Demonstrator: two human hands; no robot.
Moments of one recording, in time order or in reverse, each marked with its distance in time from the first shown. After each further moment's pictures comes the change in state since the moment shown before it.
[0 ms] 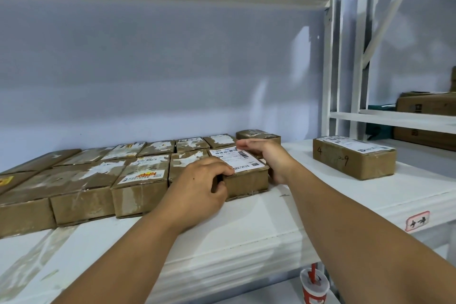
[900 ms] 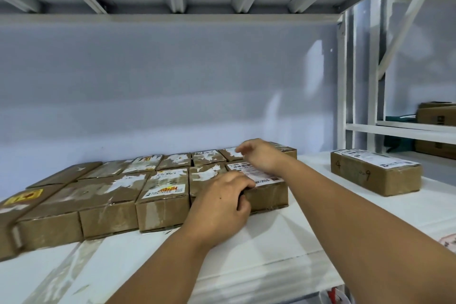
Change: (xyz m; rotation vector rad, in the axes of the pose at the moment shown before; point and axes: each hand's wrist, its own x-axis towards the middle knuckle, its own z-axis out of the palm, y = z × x) left_hand 0.002 -0.006 0.007 0.054 0.005 -0.019; right_hand 0.030 -0.023 0.038 -0.958 -0.035 -0.236
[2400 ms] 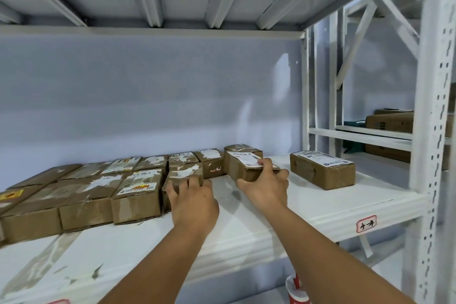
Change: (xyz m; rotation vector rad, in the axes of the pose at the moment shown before) left_hand 0.001 0.036 0.030 0.562 -0.093 -0.435; right_hand -0.109 0.035 -0.004 0.006 0.458 0.362
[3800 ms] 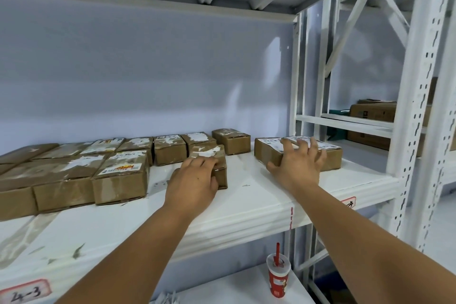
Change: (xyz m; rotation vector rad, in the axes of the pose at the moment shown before) left_hand 0.001 0.003 0.003 -0.342 0.086 0.255; right_hand 0.026 0.051 -0.056 -0.659 0.195 -0.123
